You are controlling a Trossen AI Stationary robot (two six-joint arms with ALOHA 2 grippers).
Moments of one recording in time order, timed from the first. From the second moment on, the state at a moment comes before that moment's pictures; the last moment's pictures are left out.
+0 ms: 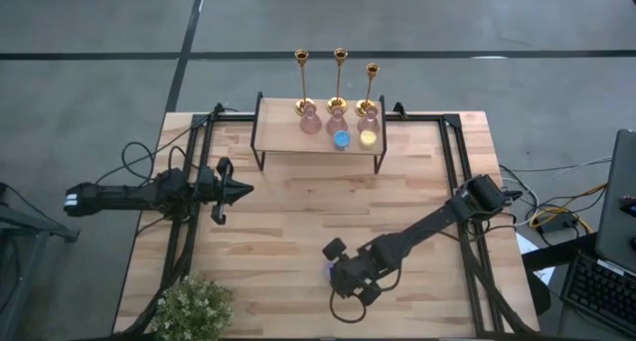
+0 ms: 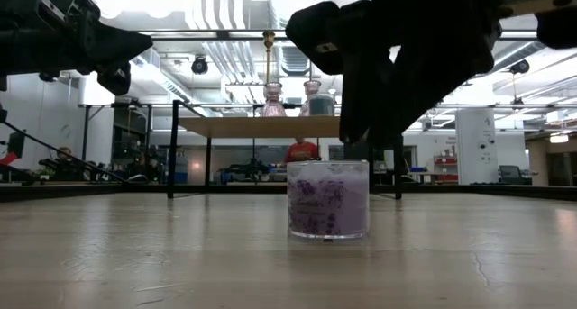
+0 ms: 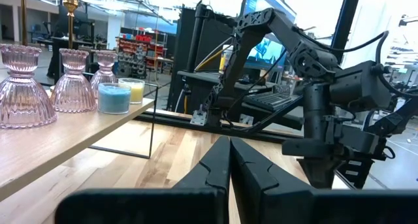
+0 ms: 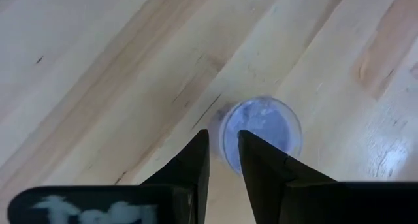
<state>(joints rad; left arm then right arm) 0.05 0.23 0.03 0.29 0.00 -0.16 0.48 1.98 1.42 -0.54 0.08 -0.23</state>
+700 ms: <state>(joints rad) 0.05 0.23 0.03 0.29 0.00 -0.16 0.48 1.98 1.37 -0.48 0.11 -0.25</state>
